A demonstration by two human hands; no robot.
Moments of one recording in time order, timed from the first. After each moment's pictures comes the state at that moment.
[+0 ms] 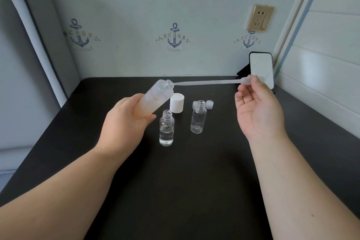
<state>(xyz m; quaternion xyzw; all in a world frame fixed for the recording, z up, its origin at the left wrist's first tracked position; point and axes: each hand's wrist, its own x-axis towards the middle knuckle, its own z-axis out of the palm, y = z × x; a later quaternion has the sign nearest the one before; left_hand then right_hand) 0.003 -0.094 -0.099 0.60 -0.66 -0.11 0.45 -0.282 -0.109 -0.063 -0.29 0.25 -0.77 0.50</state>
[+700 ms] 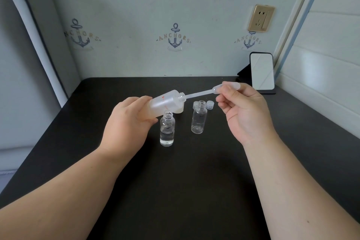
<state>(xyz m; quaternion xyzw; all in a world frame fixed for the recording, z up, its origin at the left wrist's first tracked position) 0.000 -0.097 -0.104 0.57 -0.70 -0.05 0.43 -0.260 -0.099 -0.062 -0.47 0.29 -0.67 0.50</state>
